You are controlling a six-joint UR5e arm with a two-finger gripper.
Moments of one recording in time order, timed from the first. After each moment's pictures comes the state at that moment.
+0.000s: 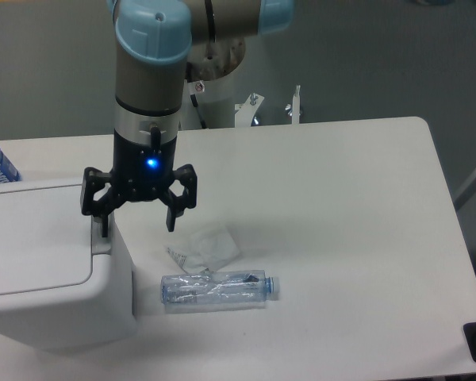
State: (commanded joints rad) arm 2.20 -1.77 -1.48 -1.09 1.30 -0.10
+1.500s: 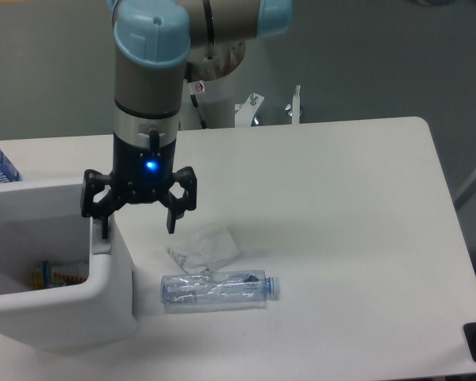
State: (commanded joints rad) arm 2.25 -1.77 -1.42 -1.08 1.32 -0.08
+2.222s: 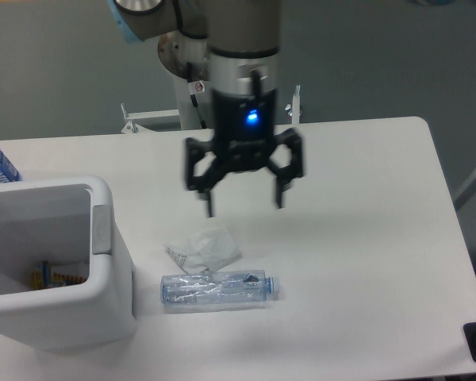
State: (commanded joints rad) arm 2.47 -1.72 -1.41 -1.08 1.52 0.32
